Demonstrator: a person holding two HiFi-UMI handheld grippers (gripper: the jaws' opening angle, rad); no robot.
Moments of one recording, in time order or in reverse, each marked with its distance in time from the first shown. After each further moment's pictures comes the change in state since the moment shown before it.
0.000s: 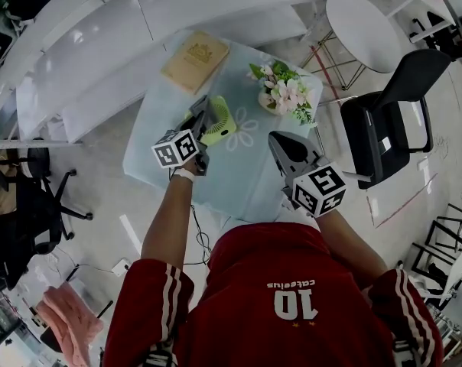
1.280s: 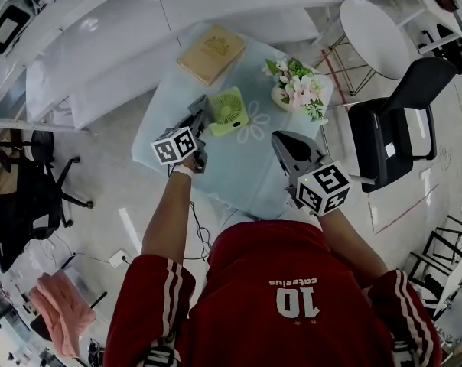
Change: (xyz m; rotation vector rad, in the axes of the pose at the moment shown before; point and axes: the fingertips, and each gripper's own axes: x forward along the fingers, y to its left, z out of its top) left arm -0.046 0.039 -0.007 -0.019 -0.029 0.065; right arm 0.000 0.039 -0.006 -0.022 0.012 0.061
